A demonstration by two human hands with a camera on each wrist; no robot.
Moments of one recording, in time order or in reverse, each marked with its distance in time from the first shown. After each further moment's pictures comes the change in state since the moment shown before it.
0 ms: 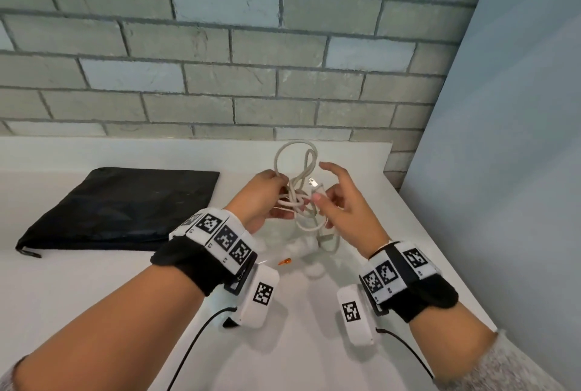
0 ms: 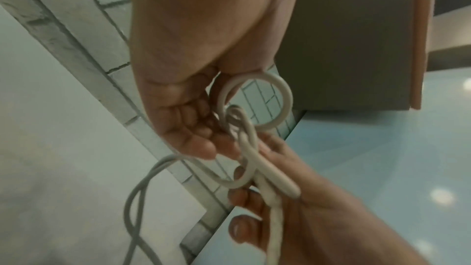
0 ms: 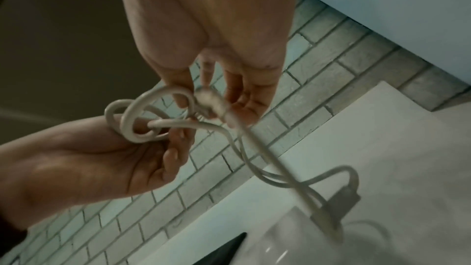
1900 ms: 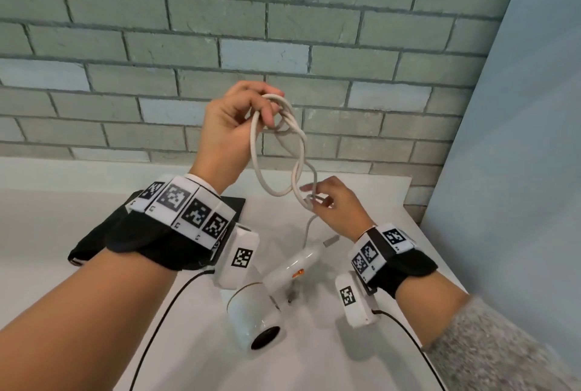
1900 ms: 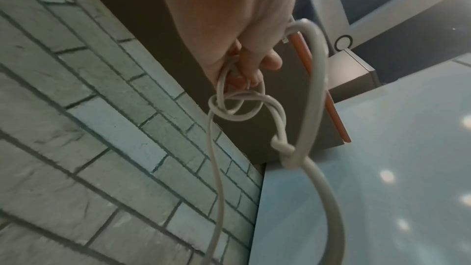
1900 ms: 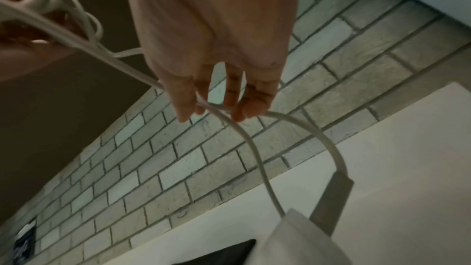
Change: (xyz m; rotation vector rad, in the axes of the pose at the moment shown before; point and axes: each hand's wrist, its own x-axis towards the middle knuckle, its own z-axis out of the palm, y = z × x) left_hand -0.055 0.108 -0.056 0.127 0.185 1.090; right_hand 0.050 -0.032 0.028 -0.231 -0.049 -0.098
